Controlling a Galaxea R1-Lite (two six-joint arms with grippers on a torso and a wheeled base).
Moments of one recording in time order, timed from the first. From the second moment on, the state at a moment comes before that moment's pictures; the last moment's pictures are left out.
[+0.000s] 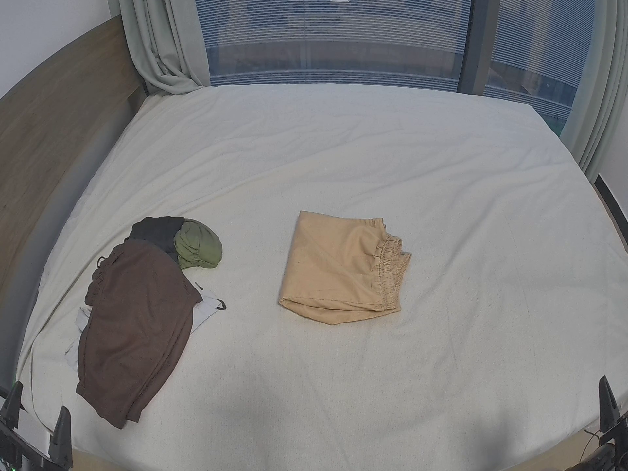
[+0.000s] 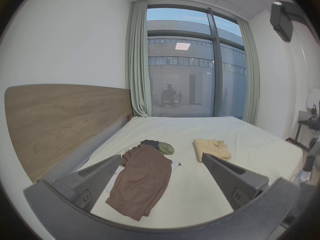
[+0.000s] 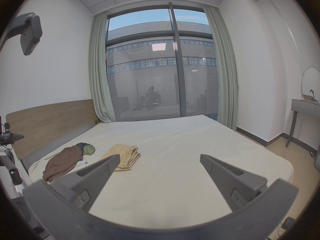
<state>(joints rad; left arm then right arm) 0.00 0.02 -0.02 -0.06 0.01 -0.01 0.00 0.01 -0.02 -0.08 -0.01 0.08</state>
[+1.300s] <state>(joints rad) 0.00 0.01 -0.02 0.00 -0.02 0.03 0.00 0.01 -0.02 -0.07 0.03 0.09</state>
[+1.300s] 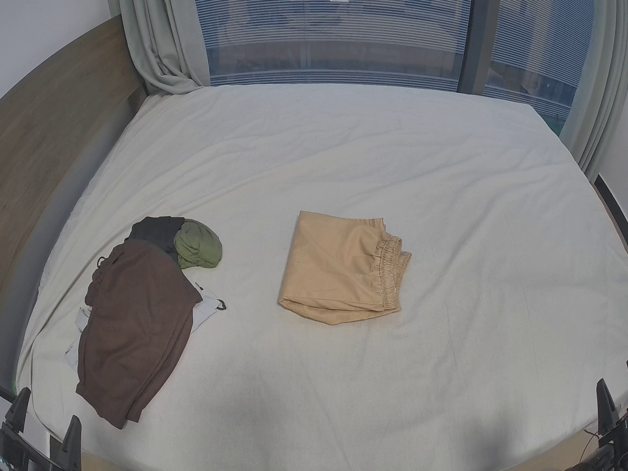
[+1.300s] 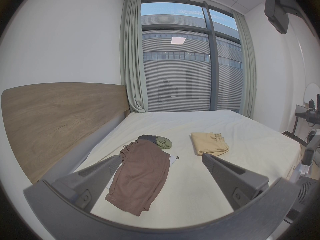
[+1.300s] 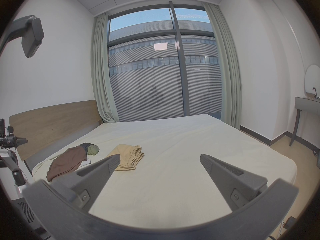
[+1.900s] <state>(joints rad) 0.00 0.01 -0.02 0.00 -0.01 0.01 0.00 0.01 -0.02 0.03 -0.01 0.00</state>
